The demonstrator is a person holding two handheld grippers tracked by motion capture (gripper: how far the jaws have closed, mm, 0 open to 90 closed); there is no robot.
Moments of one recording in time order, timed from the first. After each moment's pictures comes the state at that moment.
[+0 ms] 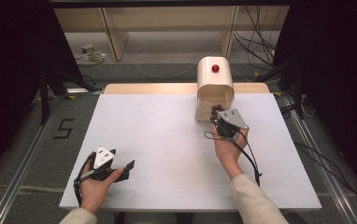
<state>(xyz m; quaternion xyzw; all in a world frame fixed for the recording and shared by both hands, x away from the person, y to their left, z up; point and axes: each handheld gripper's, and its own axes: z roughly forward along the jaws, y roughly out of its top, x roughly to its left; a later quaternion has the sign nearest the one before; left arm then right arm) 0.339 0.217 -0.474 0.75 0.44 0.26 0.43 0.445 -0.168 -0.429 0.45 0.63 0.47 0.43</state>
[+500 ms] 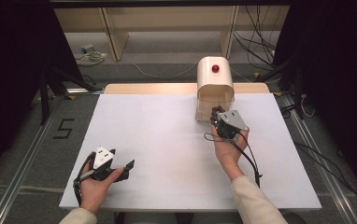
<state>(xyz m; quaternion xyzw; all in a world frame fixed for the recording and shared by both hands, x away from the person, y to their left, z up) 0.339 0.217 -0.474 0.74 0.44 0.27 0.43 0.440 -0.167 -0.429 0.44 0.63 0.47 0.43</state>
